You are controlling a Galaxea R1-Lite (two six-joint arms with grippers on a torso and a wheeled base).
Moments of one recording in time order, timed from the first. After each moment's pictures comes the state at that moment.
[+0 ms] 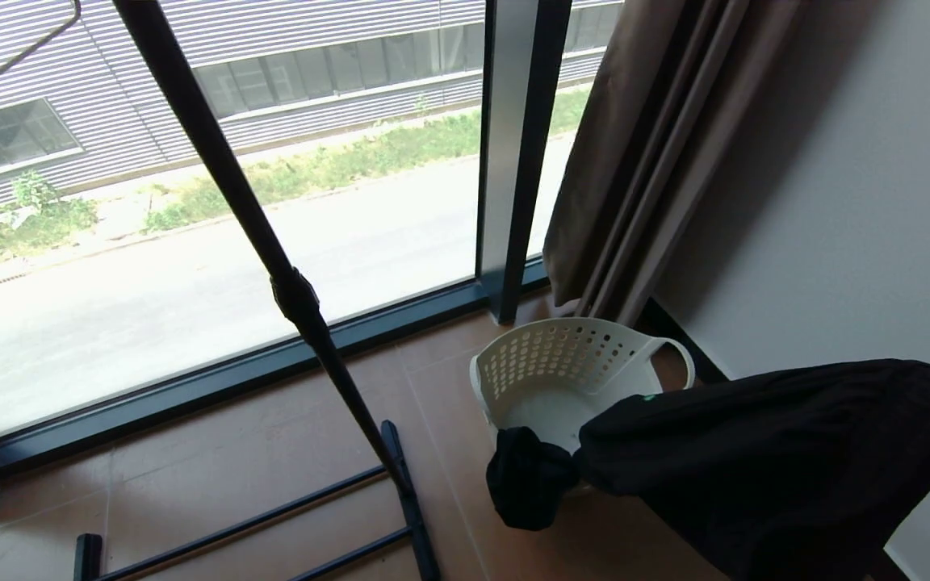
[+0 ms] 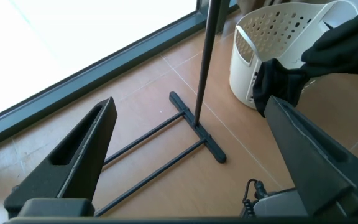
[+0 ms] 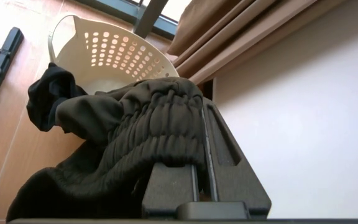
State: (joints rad) left arm -0.01 0.00 -0.04 0.12 -0.19 0.12; right arm 0.48 0.92 -0.47 -0.26 -0.30 -0.54
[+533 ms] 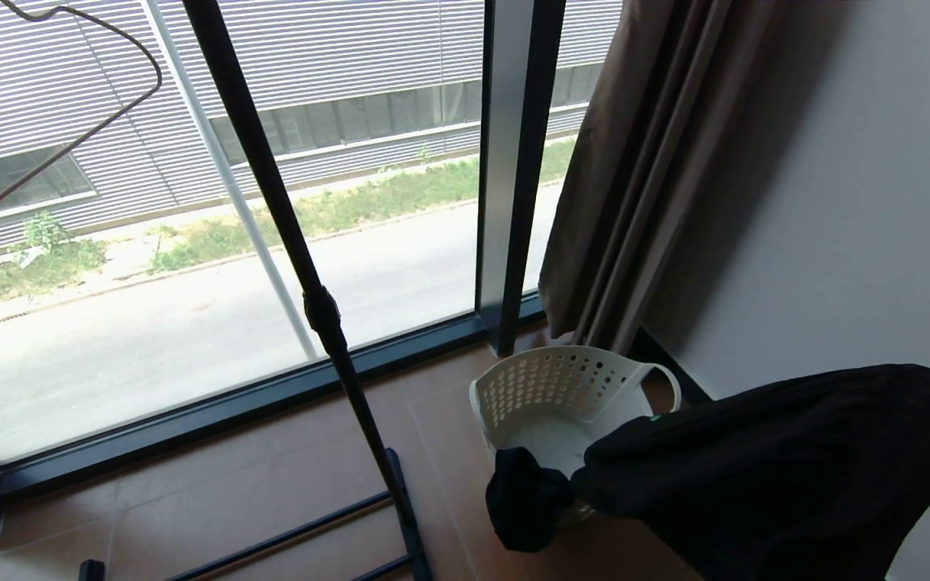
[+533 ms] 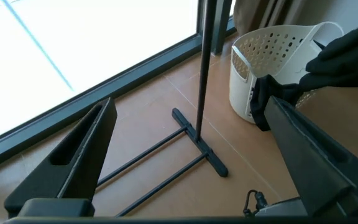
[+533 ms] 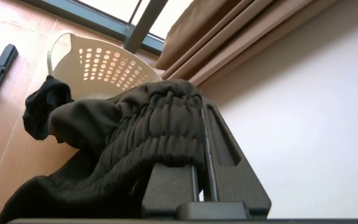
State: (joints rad) left arm -0.01 0.00 -0.04 0.12 -0.19 0.12; right arm 0.48 0.92 -0.47 -0.26 -0.30 -0.54
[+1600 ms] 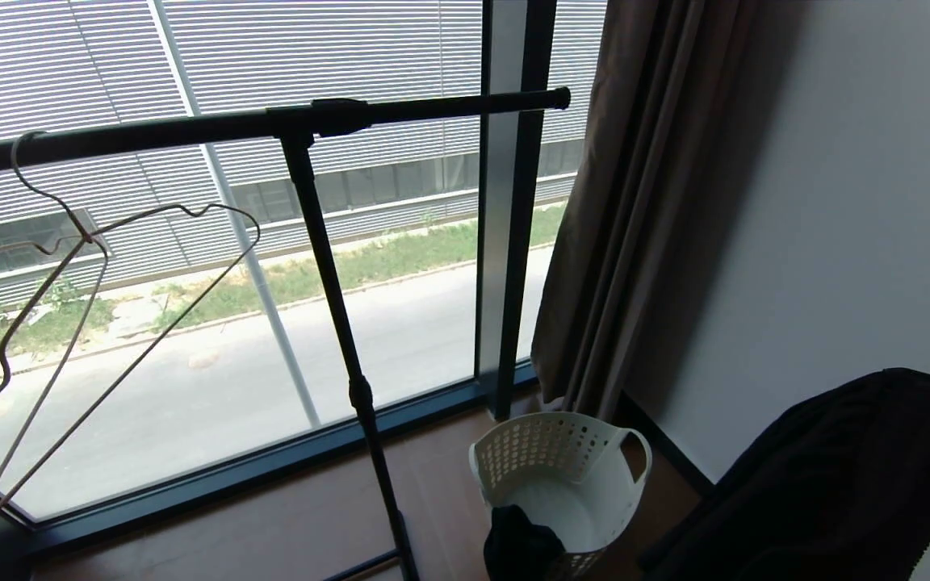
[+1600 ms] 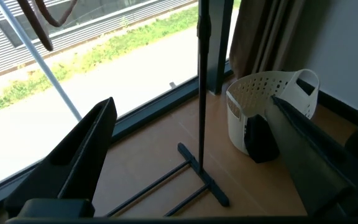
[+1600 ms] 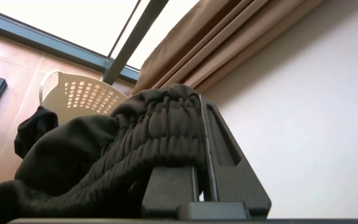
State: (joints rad) left arm -0.01 0.00 -0.04 0.12 -0.19 0.12; right arm 0.48 0.94 -0.47 -0.26 -0.30 -0.54
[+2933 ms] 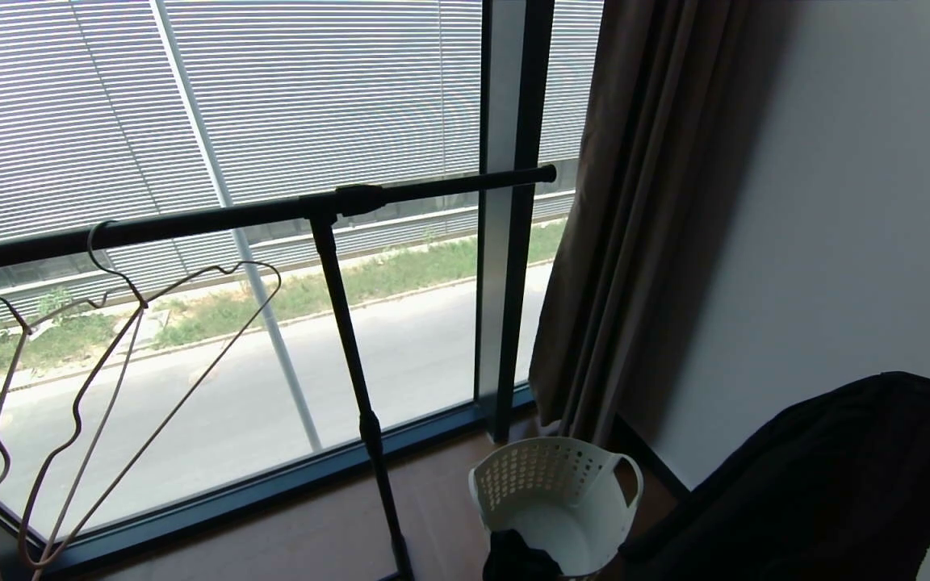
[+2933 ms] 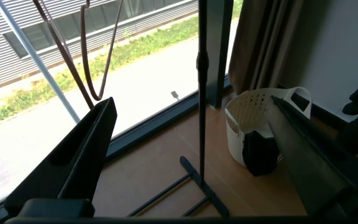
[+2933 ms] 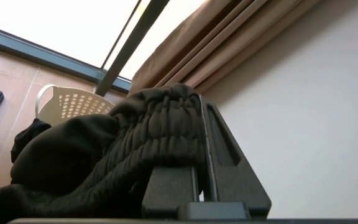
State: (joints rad) left arm -0.01 0.00 -0.04 0.12 -0.19 0.12; right arm 0.48 0.94 -0.46 -0.26 -0.30 -0.54
